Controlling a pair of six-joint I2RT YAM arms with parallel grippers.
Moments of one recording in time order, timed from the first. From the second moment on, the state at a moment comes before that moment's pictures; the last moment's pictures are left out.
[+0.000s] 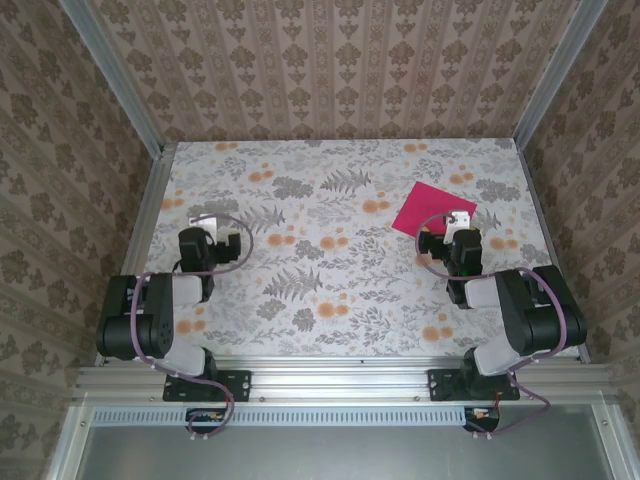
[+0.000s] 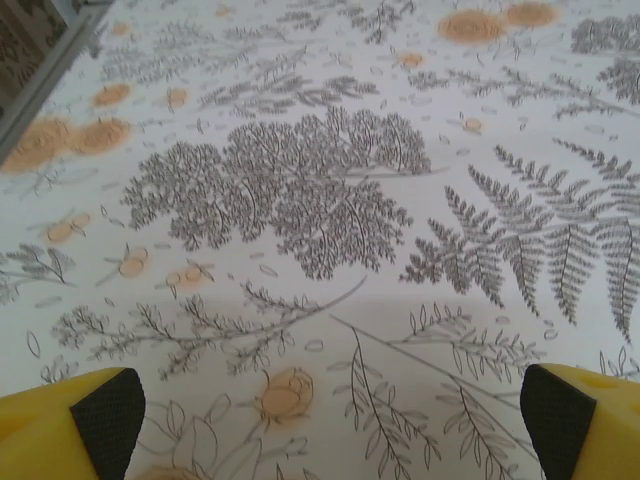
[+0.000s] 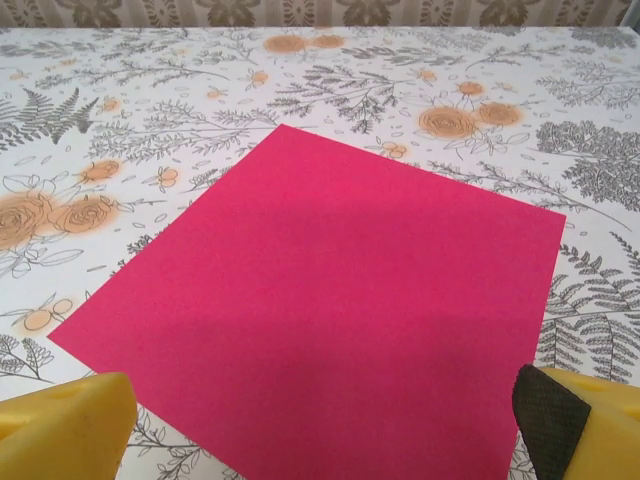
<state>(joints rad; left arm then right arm) -0.03 1.50 0.40 0.62 -0.03 0.06 0.05 1.53 0.33 0.81 0.12 0.03</state>
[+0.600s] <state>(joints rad) -0.02 1.50 0.40 0.67 -0.02 0.07 0.01 1.54 0.37 0.83 0.08 0.03</state>
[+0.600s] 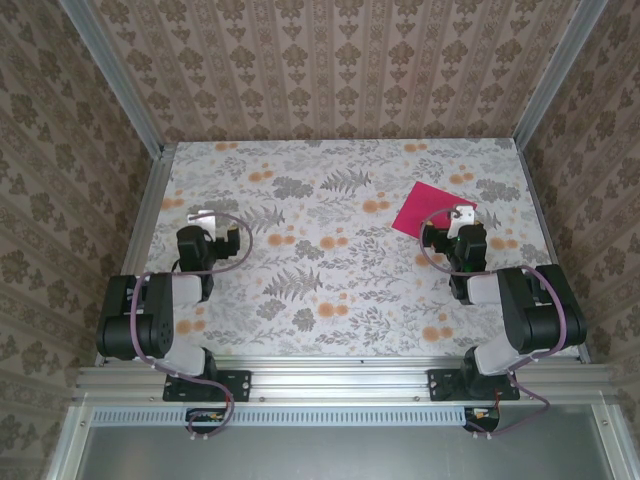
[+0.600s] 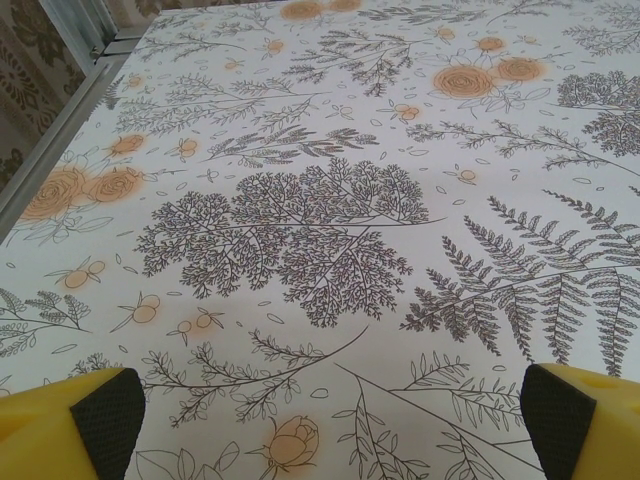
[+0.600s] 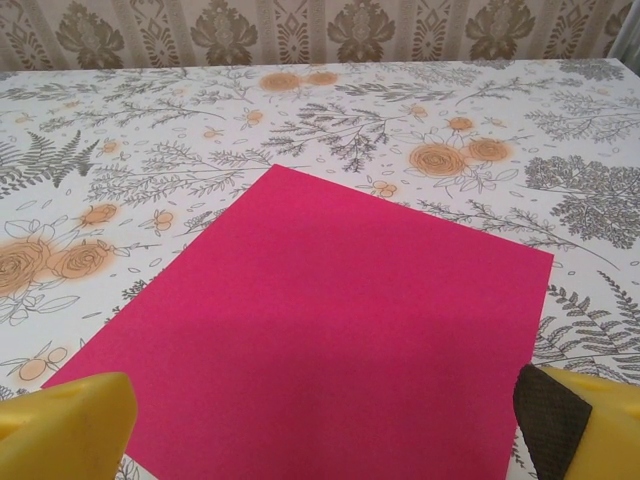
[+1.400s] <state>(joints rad) 0.06 1.14 0.68 0.03 0.02 -0.22 0.01 1.57 1.10 -0.15 -0.12 0.30</state>
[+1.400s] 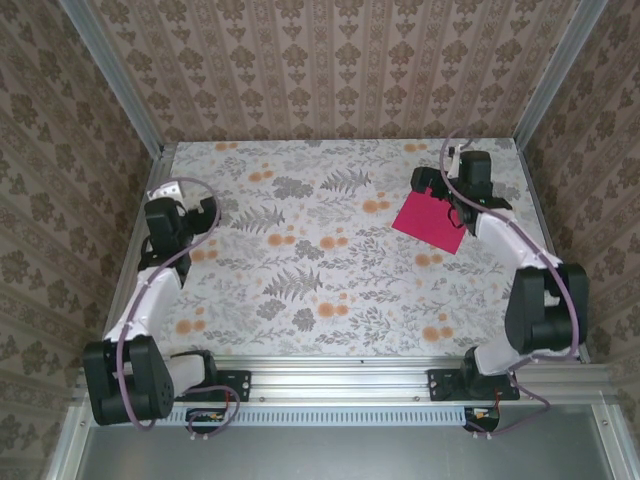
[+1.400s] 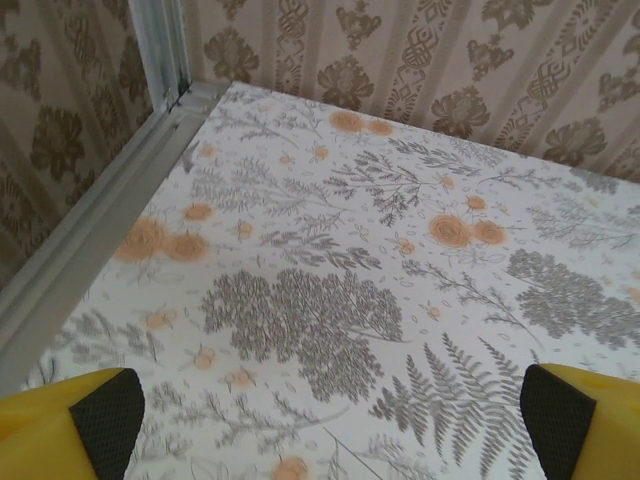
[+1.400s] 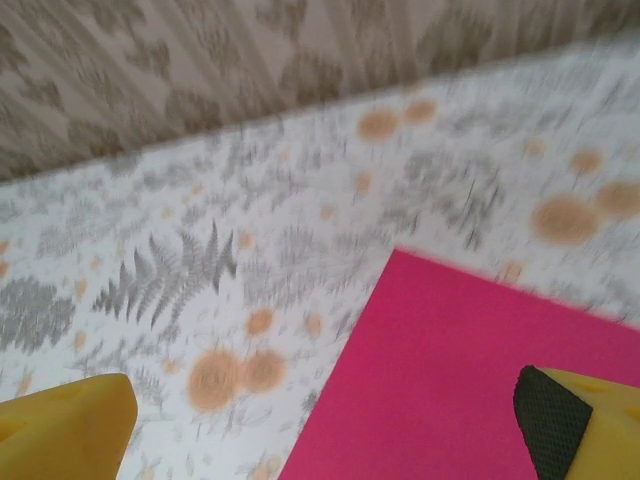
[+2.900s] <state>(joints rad) -0.41 0.99 0.60 -0.34 0.14 -0.45 0.50 1.74 1.10 -0.75 -0.37 0.13</state>
